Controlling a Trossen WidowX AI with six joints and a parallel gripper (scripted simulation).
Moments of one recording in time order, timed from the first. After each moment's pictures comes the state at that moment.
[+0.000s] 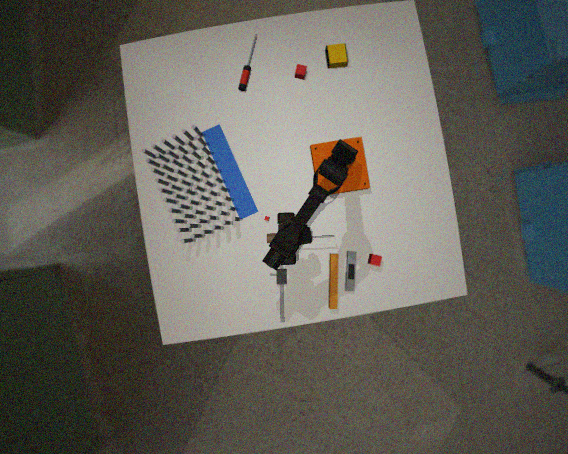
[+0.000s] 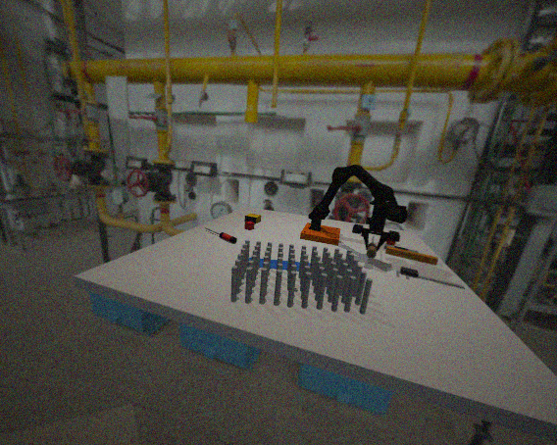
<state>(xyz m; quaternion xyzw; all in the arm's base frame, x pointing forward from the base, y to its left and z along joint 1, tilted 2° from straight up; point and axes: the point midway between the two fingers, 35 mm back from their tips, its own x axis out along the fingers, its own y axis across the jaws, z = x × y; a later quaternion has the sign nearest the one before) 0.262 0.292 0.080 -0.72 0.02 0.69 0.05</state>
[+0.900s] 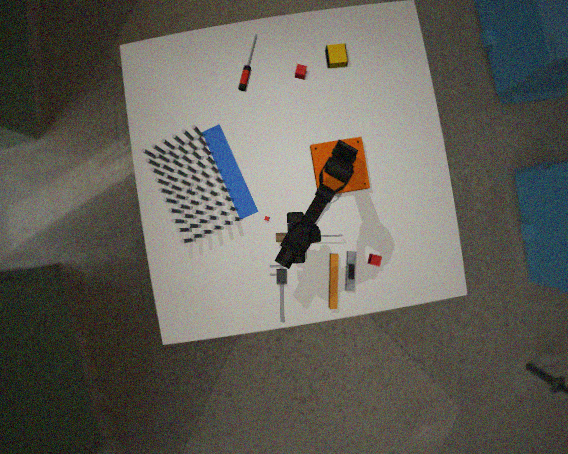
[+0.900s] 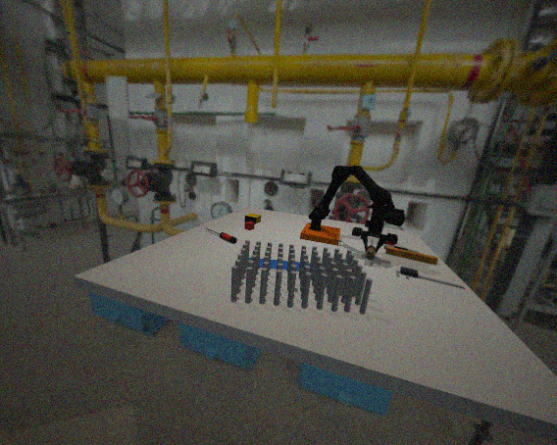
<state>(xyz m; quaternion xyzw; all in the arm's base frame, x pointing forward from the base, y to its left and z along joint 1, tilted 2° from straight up) 0.229 0.295 0.056 -0.72 0.02 0.69 0.06</state>
